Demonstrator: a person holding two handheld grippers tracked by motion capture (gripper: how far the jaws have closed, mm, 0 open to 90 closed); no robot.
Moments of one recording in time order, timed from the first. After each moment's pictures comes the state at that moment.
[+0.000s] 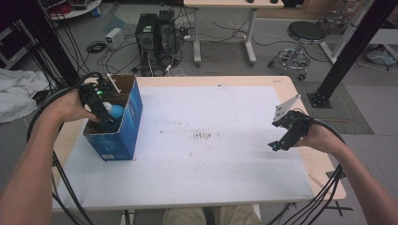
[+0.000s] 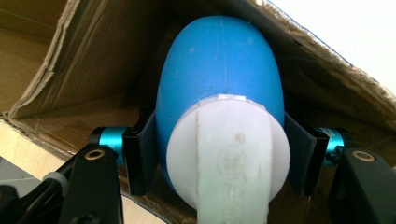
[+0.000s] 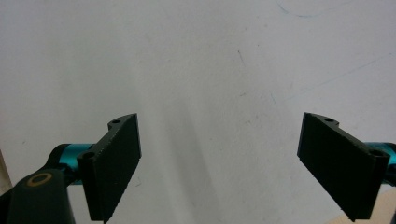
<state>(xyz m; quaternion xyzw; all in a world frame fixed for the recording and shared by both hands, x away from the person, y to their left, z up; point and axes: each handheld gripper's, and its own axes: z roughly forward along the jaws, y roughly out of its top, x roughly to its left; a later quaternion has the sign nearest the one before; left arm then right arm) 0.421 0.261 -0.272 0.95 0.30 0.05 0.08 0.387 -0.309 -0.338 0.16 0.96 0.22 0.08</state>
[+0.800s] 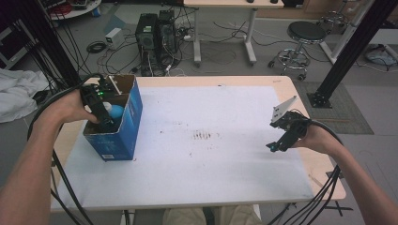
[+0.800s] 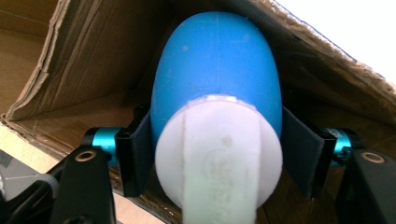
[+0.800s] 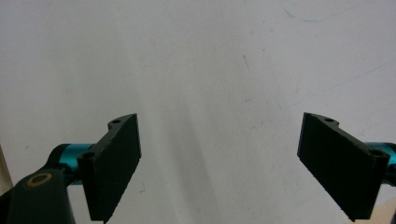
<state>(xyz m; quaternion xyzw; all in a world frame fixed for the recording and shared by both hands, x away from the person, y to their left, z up) 0.419 0.257 -0.273 0.95 0.30 0.06 0.06 0.385 -0.303 -0.340 0.16 0.96 0.22 0.08</state>
